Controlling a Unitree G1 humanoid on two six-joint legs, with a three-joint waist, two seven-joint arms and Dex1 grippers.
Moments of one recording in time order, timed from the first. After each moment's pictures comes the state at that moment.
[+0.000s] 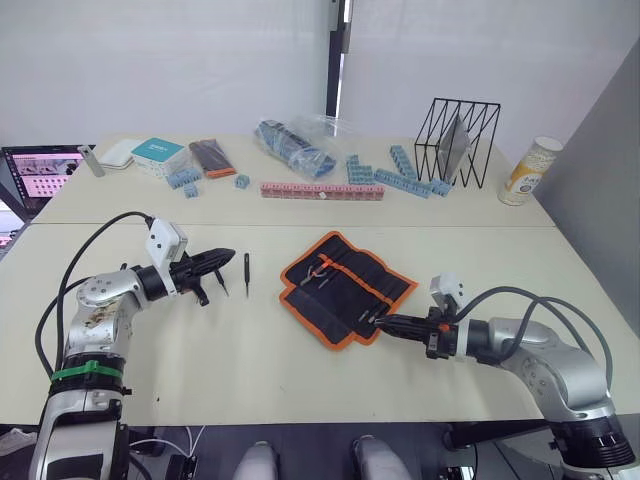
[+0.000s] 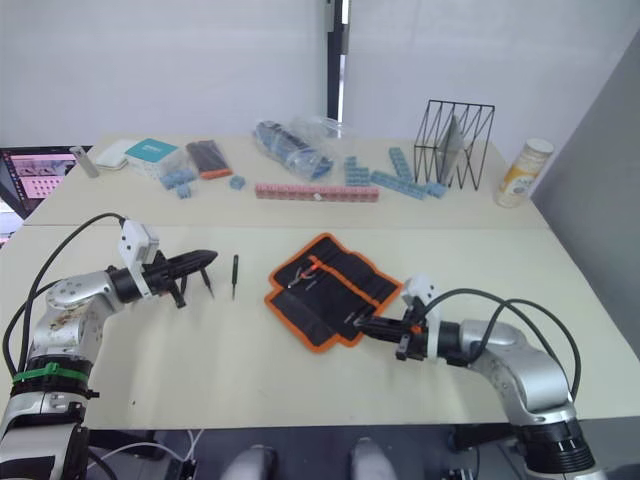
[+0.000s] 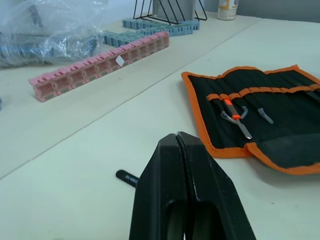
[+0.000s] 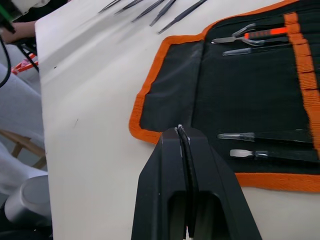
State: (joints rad) left arm -0.49 0.64 0.16 0.43 -0.37 0.09 -1.11; right arm -0.20 -0.62 -0.02 -0.27 0.56 0.71 0.99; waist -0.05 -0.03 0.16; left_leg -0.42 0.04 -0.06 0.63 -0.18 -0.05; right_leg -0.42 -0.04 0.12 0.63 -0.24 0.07
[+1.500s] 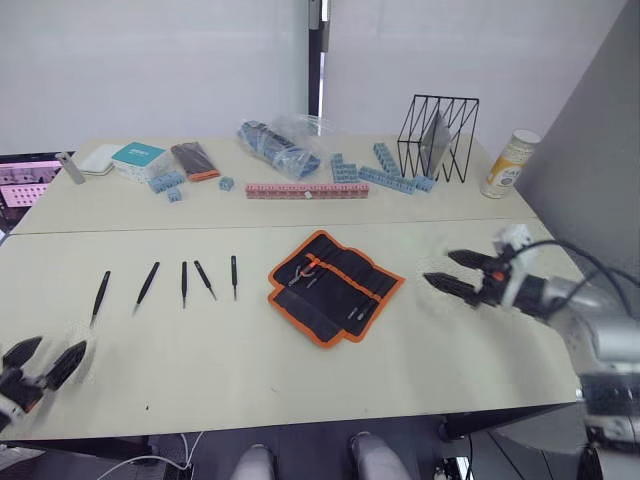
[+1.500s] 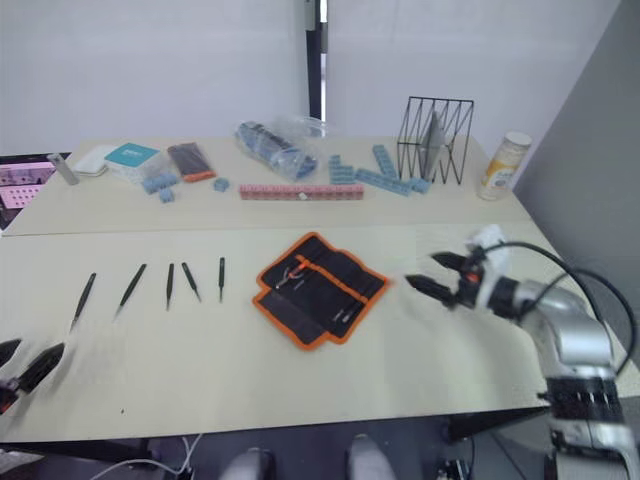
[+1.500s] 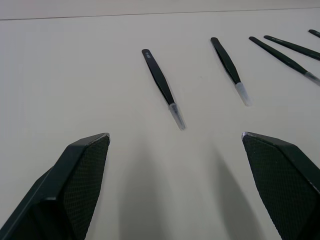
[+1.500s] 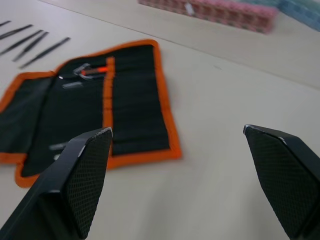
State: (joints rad) left arm 0.23 0.70 0.76 0.39 -0.54 -0.02 -0.92; right arm -0.47 -0.71 -0.10 0.10 0.47 0.52 0.99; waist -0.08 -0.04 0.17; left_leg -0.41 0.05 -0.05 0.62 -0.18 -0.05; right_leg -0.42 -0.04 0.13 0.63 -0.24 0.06
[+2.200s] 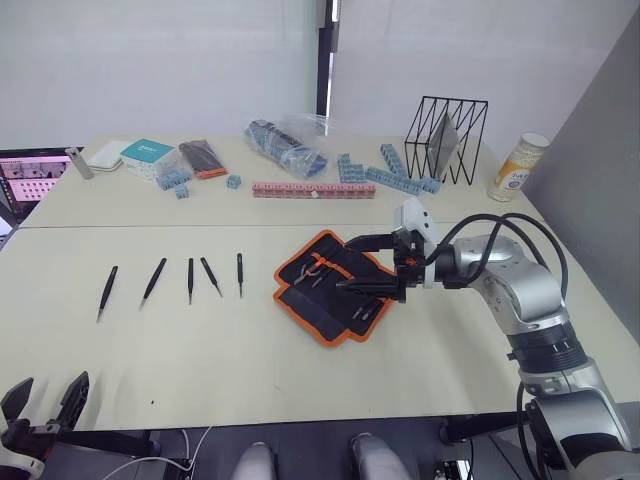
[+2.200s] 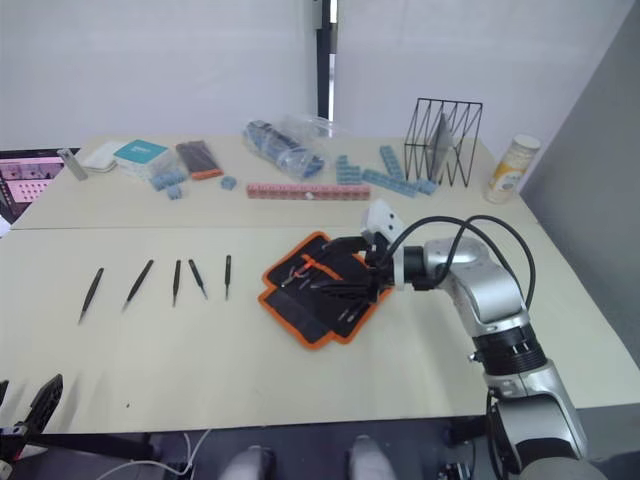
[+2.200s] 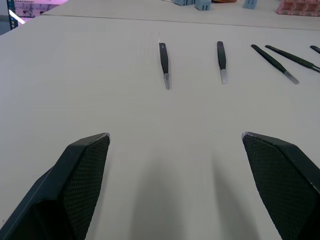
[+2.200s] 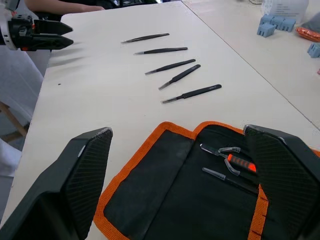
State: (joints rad) left arm 0.50 0.38 0.79 -0.10 -0.59 0.03 -0.64; right arm -0.70 -0.57 0.16 -0.02 0.44 0.53 1.15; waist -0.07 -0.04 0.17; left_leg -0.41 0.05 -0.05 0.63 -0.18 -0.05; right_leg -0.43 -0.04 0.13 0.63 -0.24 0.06
